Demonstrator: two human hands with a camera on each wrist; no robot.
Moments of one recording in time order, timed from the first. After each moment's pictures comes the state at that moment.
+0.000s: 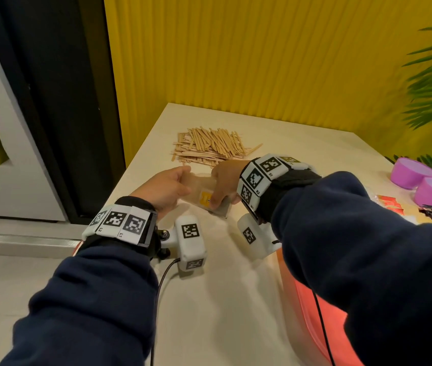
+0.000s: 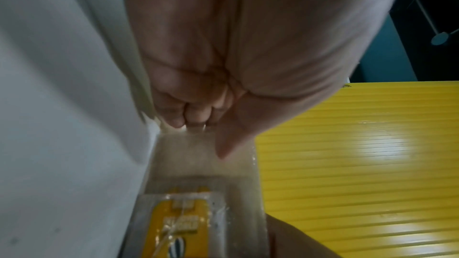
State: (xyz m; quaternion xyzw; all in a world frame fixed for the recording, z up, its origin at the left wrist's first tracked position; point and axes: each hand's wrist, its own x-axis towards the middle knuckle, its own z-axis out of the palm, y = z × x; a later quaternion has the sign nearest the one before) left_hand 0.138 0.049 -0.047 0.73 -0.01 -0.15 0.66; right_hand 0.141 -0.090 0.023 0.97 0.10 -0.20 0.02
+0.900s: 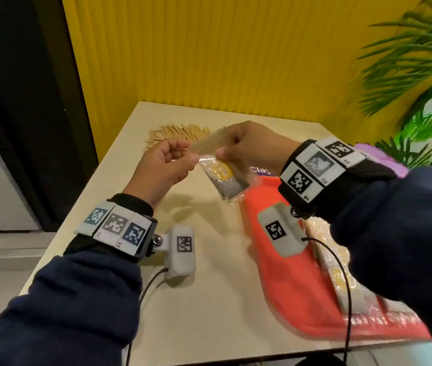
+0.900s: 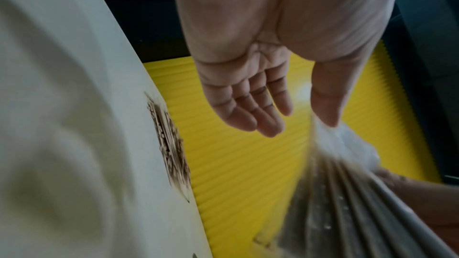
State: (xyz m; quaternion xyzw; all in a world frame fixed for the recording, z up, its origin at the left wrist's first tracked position) left_hand 0.102 0.008 -0.010 0.65 -0.13 0.00 0.75; right_hand 0.081 -0.152 0.071 0.95 0.07 0.00 -0.29
